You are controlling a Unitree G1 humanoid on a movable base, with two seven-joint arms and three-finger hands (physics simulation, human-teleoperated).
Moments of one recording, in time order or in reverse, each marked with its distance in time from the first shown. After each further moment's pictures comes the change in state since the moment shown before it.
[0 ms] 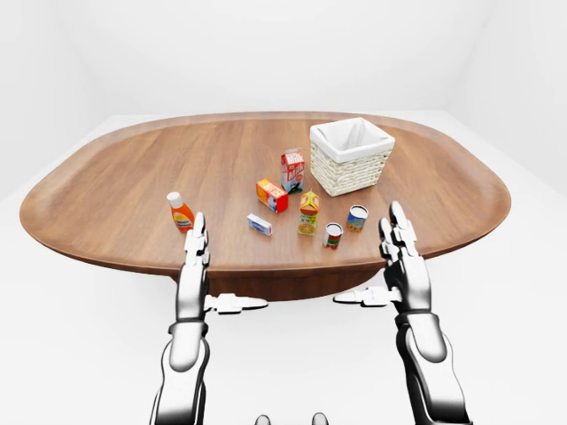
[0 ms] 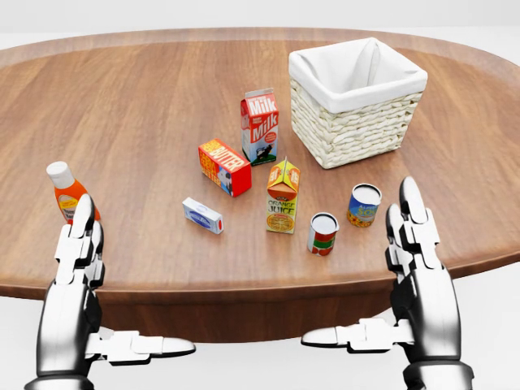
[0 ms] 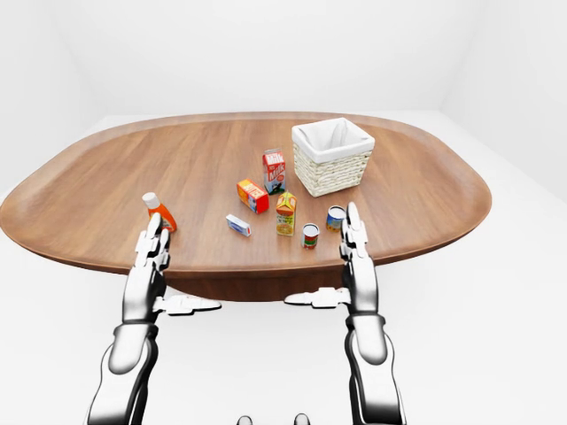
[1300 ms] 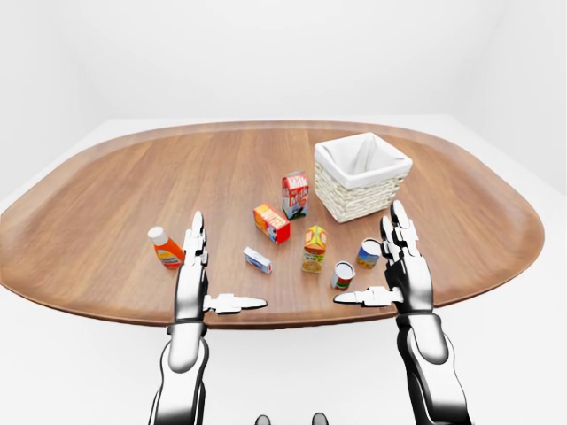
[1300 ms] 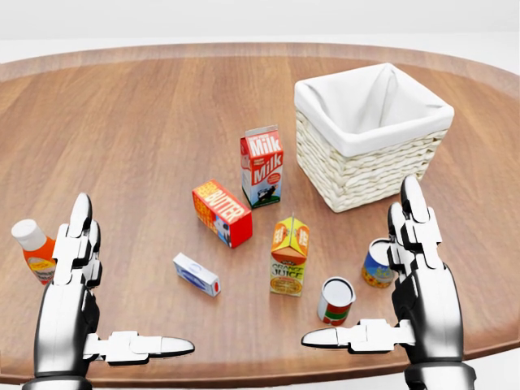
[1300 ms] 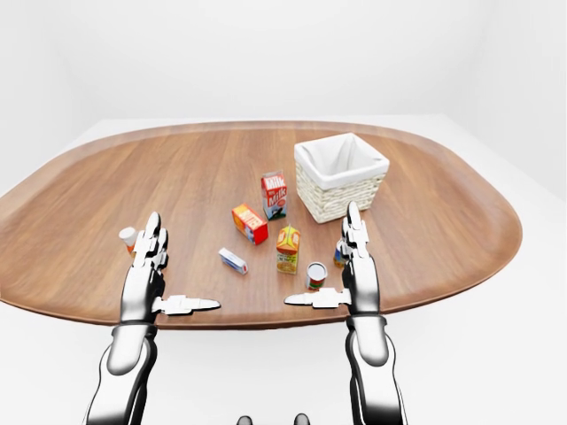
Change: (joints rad) left arm 0.005 0.000 0.001 -0.014 0.017 0.000 0.008; right arm 0.008 0.001 0.002 -0.024 -0.014 0.000 -0.002
